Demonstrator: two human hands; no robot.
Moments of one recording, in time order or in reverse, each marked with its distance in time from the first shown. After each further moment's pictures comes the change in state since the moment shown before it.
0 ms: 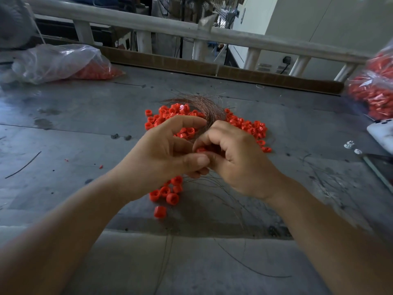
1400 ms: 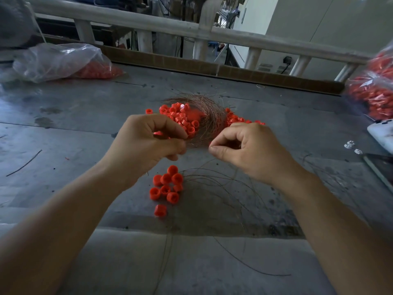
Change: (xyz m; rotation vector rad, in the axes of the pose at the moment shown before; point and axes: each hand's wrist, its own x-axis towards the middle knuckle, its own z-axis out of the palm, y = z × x) left_hand 0.007 -0.003 -0.017 0.280 0.315 -0.016; right_hand 0.001 0.008 -0.017 -0.049 -0.051 0.279
